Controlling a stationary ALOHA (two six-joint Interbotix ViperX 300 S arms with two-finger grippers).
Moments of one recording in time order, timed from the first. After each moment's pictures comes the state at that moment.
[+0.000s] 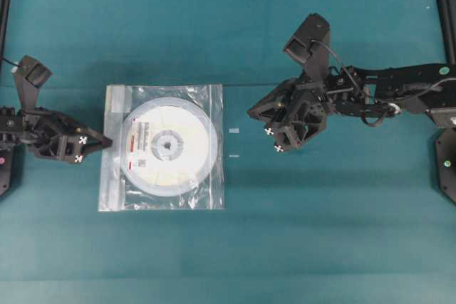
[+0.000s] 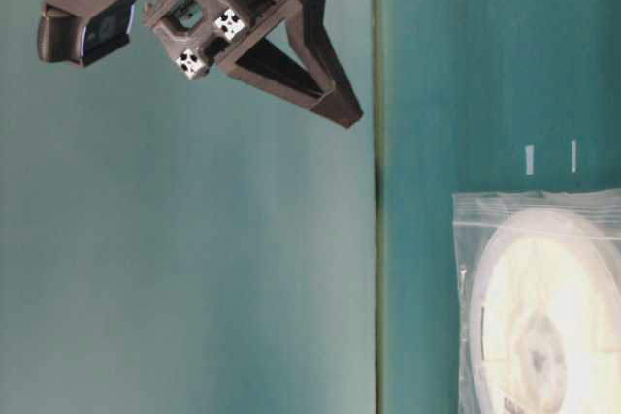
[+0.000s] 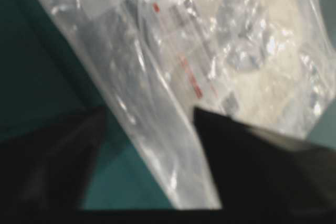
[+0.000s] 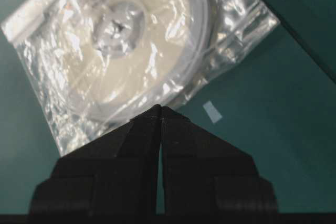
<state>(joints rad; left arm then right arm) 0.17 -0.28 1.40 0.01 -0.48 -0.97 -0.15 -0.12 0.75 0.25 0.04 0.34</state>
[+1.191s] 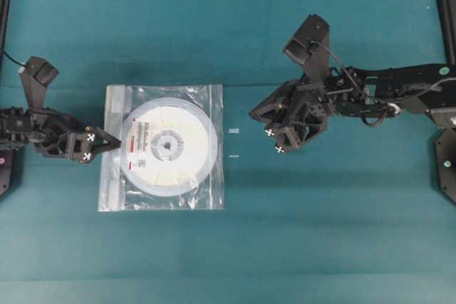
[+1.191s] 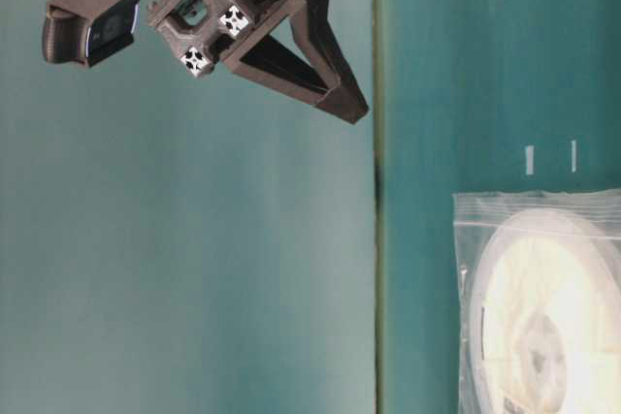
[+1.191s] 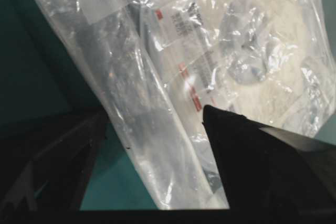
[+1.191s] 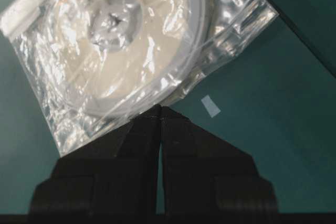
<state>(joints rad) 0.17 -0.20 1.37 0.01 -0.50 -1.02 -0.15 -0.12 0.75 0.25 0.05 0.34</state>
